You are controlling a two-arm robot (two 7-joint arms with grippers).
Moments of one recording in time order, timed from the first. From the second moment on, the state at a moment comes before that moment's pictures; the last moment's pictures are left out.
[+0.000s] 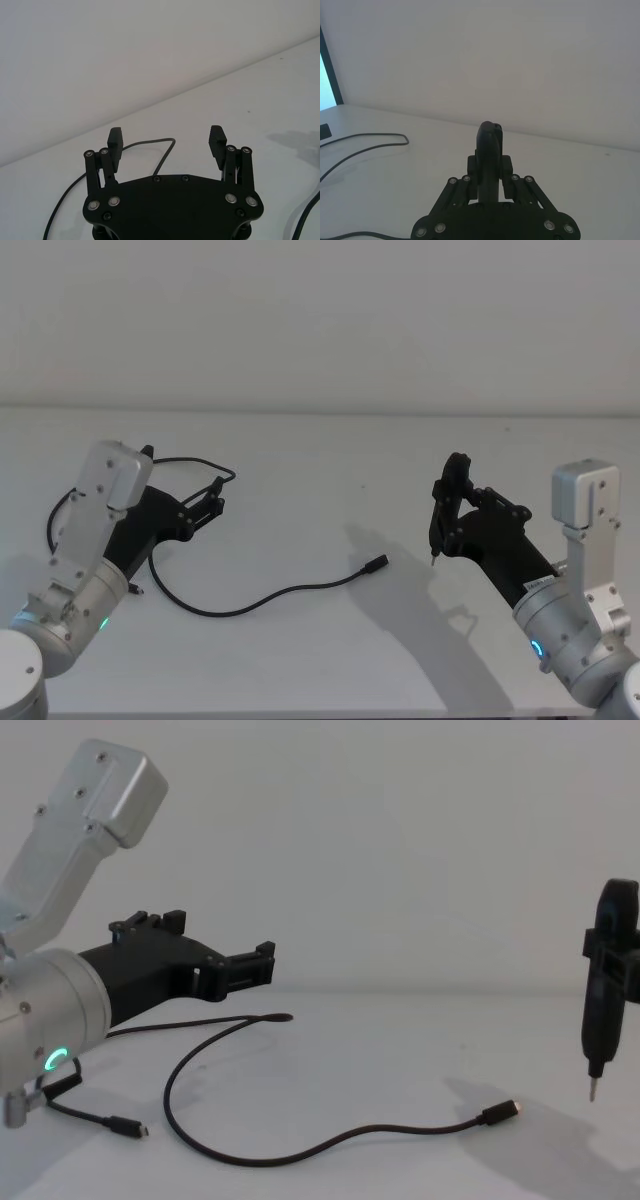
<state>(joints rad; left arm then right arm) -0.24 0.38 0.45 -1.63 -0.20 0.01 -0.01 -0.01 0.34 -0.23 -1.77 0.29 0.03 0.07</state>
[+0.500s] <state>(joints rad) -0.24 0.38 0.45 -1.63 -0.20 0.01 -0.01 -0.01 0.34 -0.23 -1.77 0.29 0.03 0.07</state>
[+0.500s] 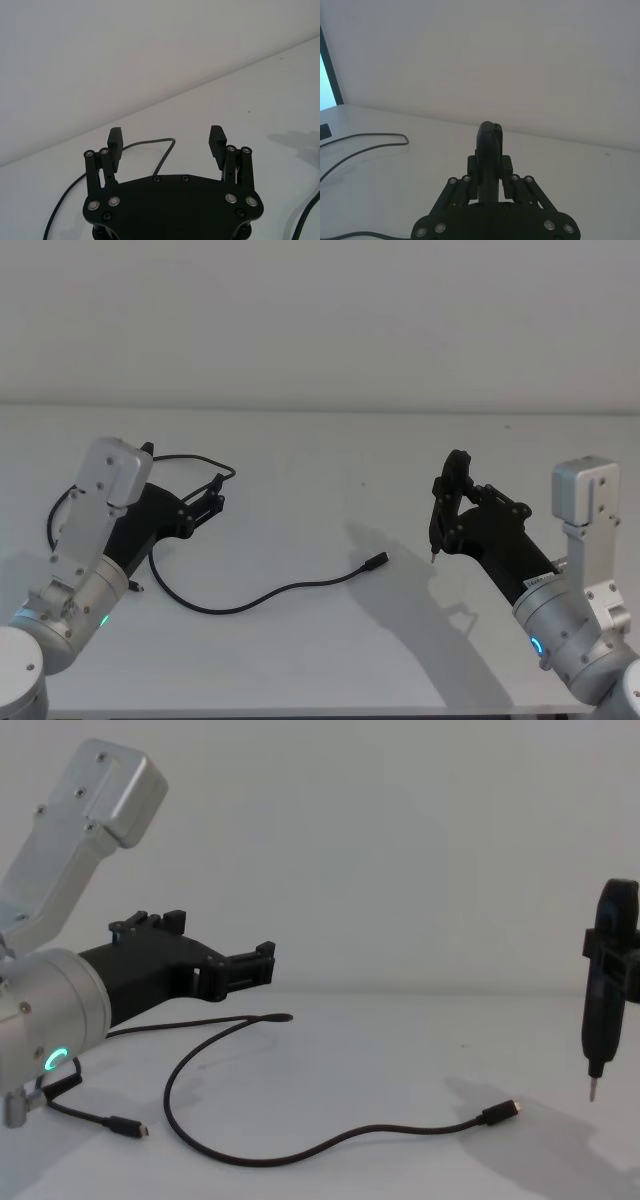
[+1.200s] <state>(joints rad) -0.24 0.38 0.45 -1.63 -0.20 0.01 -0.01 -0.01 0.34 -0.23 -1.77 0.29 0.03 0.07</state>
